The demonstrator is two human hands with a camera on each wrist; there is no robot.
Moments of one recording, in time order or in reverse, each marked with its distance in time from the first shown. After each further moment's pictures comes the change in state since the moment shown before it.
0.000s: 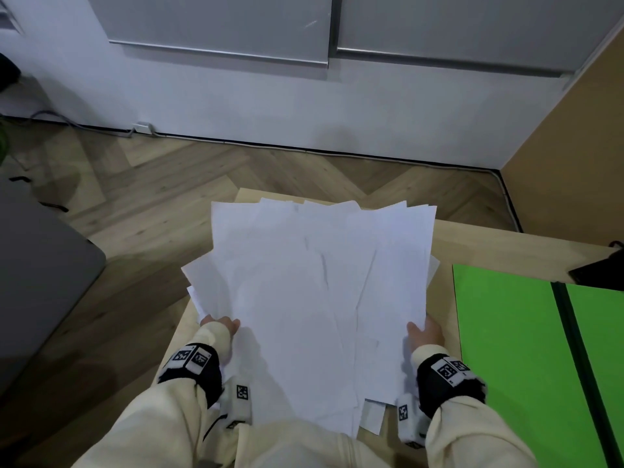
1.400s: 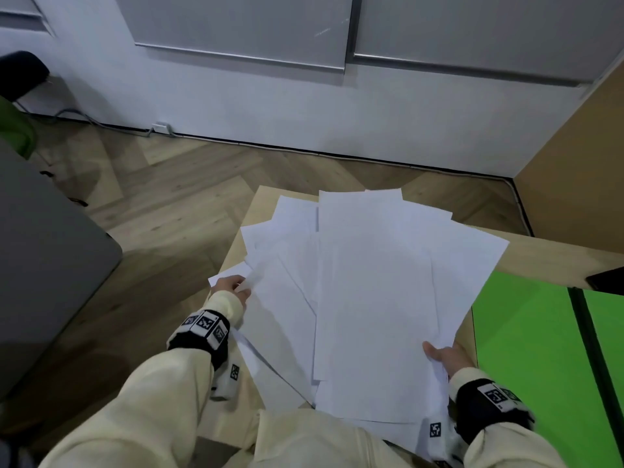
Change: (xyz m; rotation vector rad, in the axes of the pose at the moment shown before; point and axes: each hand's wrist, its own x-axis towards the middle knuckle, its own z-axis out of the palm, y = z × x) left_hand 0.046 -0.023 -0.016 -0.569 0.140 0.189; right_hand -0.019 0.023 -0.022 -0.088 -0.156 0.183
